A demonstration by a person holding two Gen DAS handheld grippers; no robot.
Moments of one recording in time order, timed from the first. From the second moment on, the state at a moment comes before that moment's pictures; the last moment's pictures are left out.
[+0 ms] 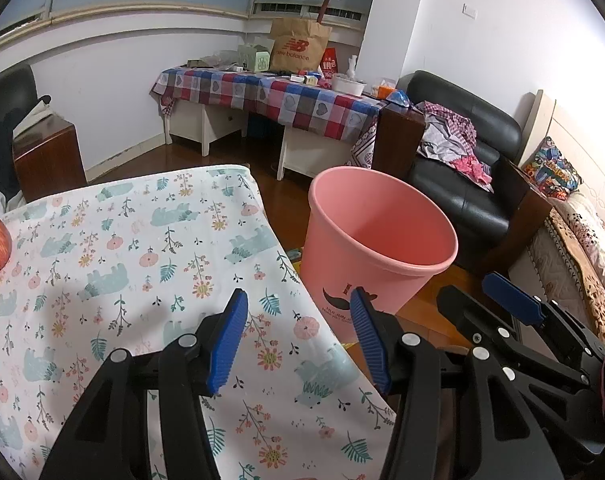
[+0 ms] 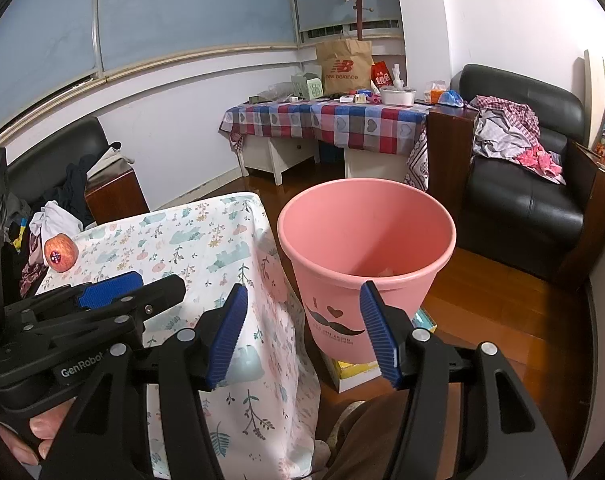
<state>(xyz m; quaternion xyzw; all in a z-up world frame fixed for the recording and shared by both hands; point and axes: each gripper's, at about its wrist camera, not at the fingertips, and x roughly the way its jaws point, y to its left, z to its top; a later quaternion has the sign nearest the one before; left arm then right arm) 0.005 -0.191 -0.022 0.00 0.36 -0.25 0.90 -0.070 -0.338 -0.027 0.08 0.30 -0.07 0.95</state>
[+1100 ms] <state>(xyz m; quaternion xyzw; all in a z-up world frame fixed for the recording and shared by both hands) 0.007 -0.185 -0.029 -0.01 0.37 -0.25 0.89 -0.071 -0.332 -0.040 0.08 0.31 -0.07 0.95</state>
